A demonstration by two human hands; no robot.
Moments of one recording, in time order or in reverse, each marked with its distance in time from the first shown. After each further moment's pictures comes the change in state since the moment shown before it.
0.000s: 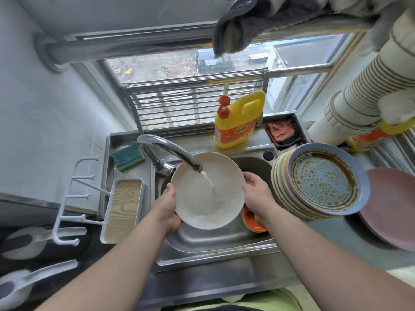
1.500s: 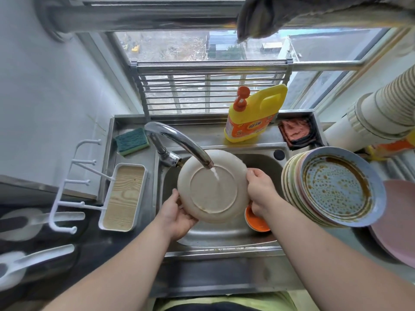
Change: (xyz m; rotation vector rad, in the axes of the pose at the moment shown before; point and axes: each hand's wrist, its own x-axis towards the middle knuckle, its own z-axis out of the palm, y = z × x) left_hand 0.015 -0.031 -0.020 -0.191 0.047 -0.239; right_hand 0.035 0.002 0.020 -0.033 0.092 0.089
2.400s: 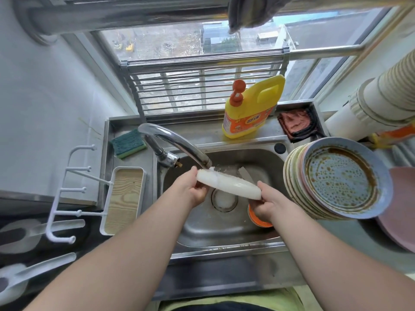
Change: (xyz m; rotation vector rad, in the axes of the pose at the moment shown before) left_hand 0.015 0.035 0.084 -0.076 -0.017 -0.006; right_hand 0.017 0.016 -0.024 0.732 0.101 0.679
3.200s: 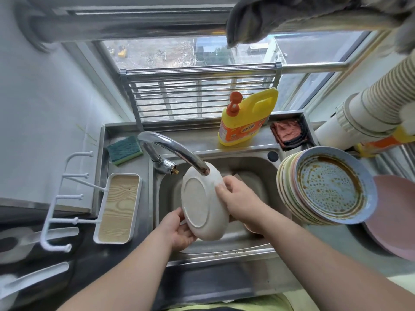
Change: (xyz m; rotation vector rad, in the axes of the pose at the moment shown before) left_hand -0.003 -0.033 -0.094 0.260 0.098 -0.163; right_hand -0.087 0.045 0.028 -1.231 -0.367 -0.734
